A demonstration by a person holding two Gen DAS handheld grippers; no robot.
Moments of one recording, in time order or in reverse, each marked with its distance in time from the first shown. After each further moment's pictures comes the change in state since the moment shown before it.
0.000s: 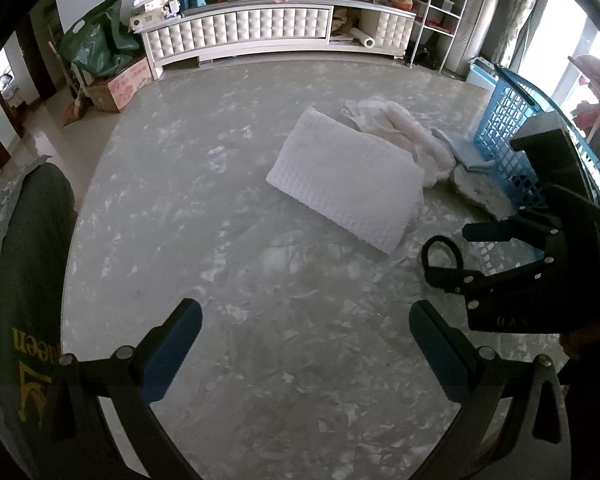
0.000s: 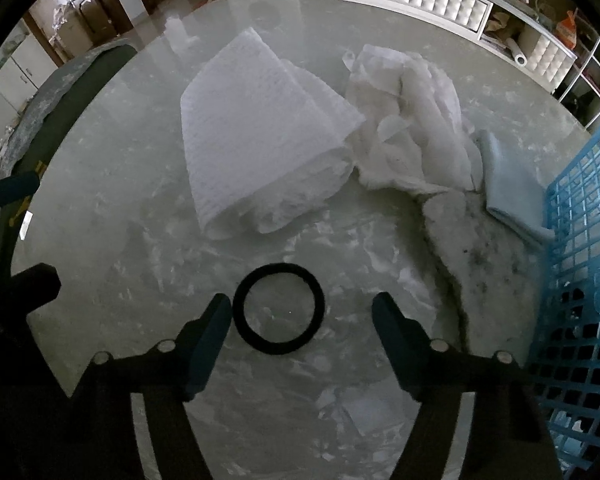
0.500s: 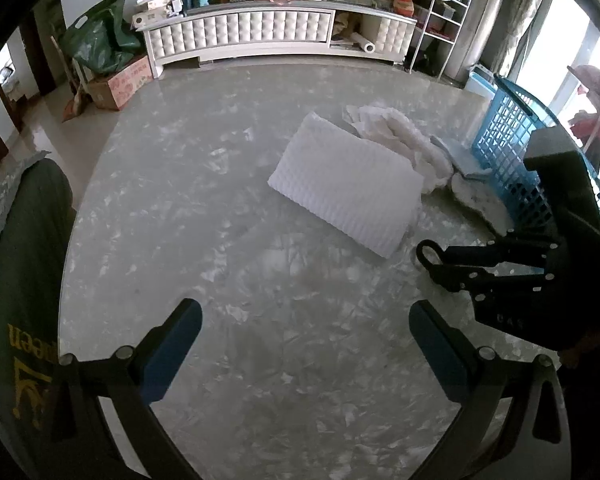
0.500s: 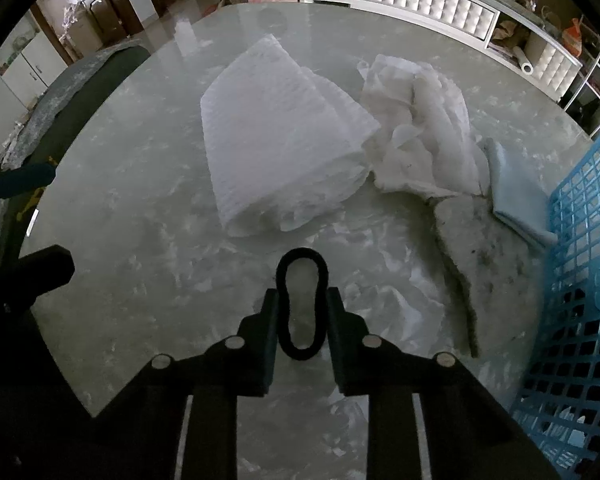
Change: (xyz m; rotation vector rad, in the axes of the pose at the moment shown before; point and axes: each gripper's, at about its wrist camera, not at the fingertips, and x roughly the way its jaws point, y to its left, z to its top) left arm -0.004 0.005 -0.001 -0.023 -0.015 -0.021; right arm -0.007 -0.001 -0.015 -0.020 -0.023 0.027
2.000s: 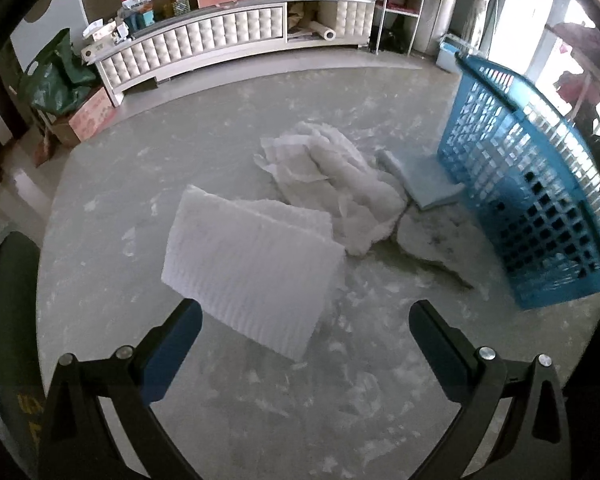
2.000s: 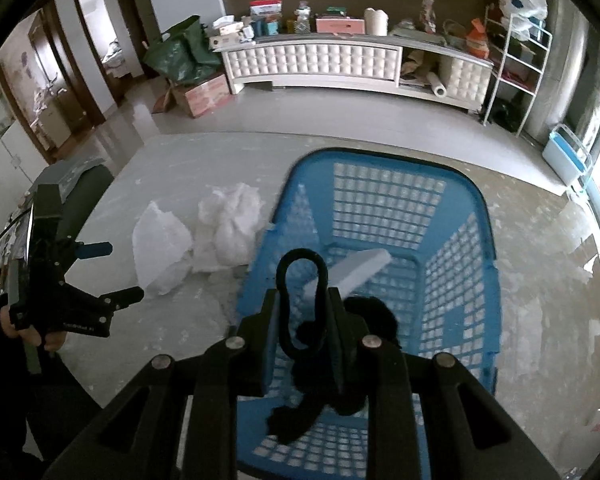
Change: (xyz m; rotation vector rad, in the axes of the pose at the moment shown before) left arm 0.048 -0.085 0.073 0.153 0.038 -0.005; right arm -0.174 -0.154 -0.038 0.191 -0.253 -0.073
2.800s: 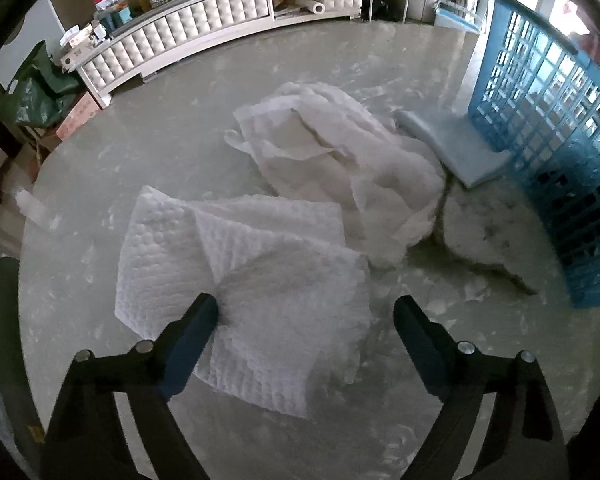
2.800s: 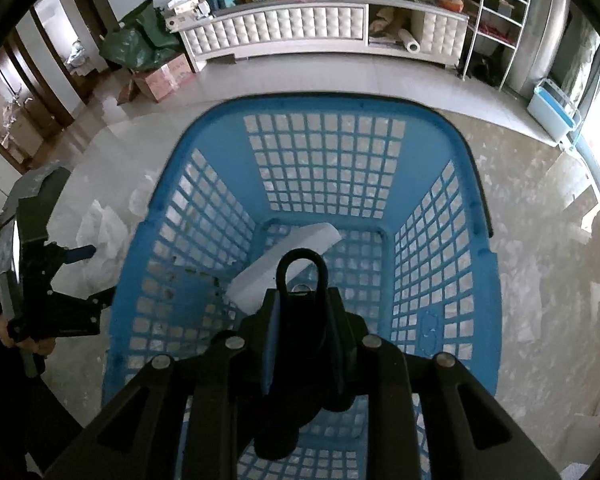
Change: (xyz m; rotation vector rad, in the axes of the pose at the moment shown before) left arm 0.074 -0.003 0.019 0.092 0.082 0.039; right arm 0.041 -0.042 0.005 0.094 0.129 -0.043
